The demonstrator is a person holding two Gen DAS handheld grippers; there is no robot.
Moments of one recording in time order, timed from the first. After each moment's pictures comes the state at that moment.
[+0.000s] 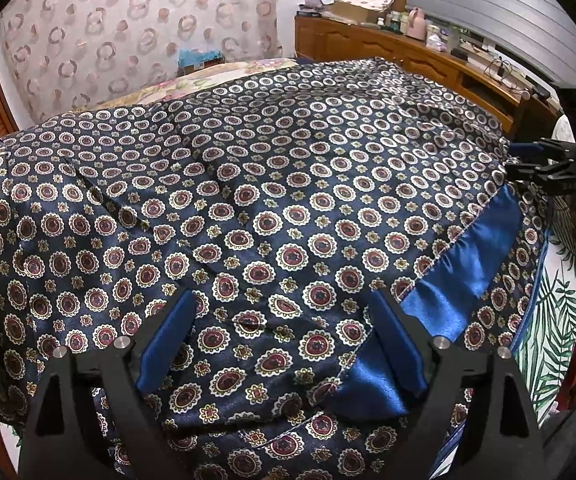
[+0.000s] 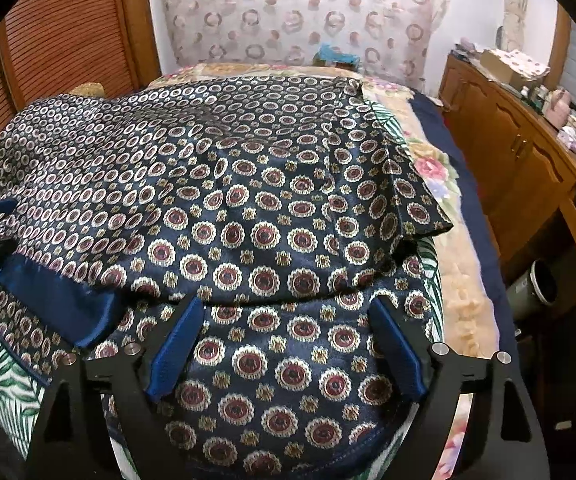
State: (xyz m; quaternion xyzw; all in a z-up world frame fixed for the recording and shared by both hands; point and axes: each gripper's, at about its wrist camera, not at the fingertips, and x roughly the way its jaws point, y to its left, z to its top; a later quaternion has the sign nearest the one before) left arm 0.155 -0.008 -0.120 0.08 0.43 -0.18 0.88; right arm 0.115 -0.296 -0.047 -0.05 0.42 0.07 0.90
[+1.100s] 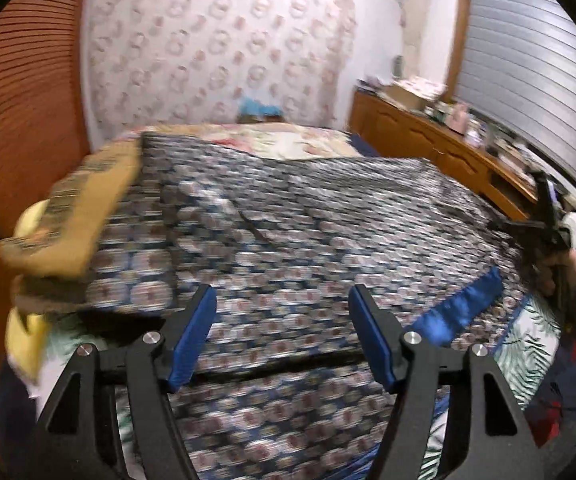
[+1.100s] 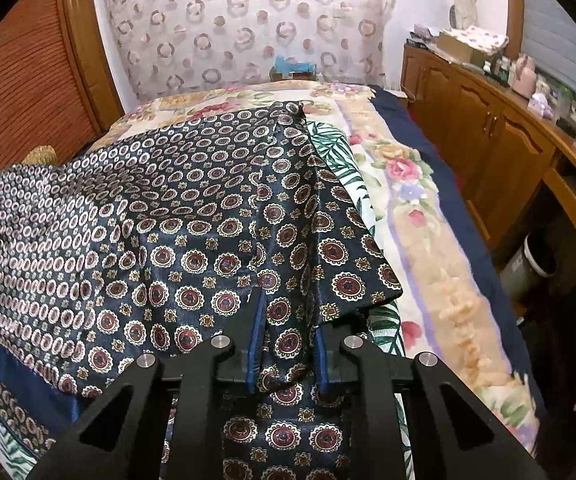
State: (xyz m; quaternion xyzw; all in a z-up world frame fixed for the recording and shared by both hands) left arm 0.087 0.097 -0.069 -0.03 0.33 -0.09 0.94; right arm 0.175 -0.320 -0.050 0.00 0.39 0.01 0.92
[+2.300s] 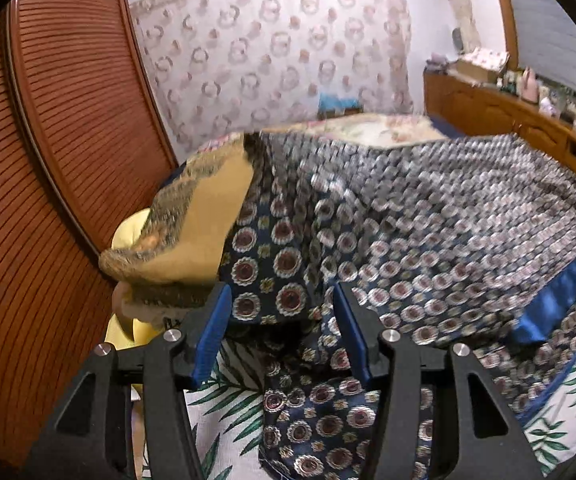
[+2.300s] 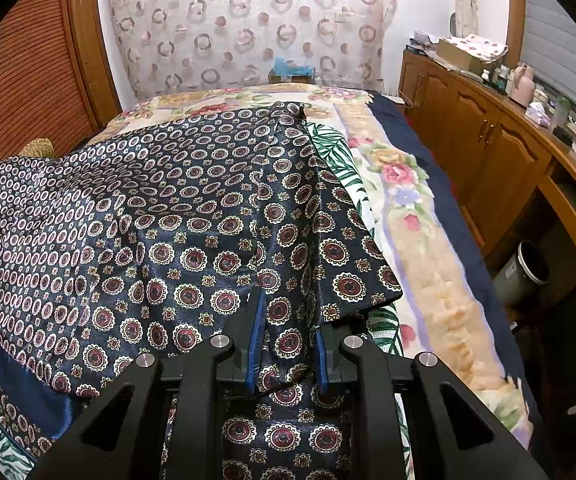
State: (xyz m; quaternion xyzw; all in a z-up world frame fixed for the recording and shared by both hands) left arm 0.100 0.123 -0.086 0.07 0.34 0.06 0.94; right arm 0.173 -0.321 -0.051 -0.01 0.39 0.01 0.92
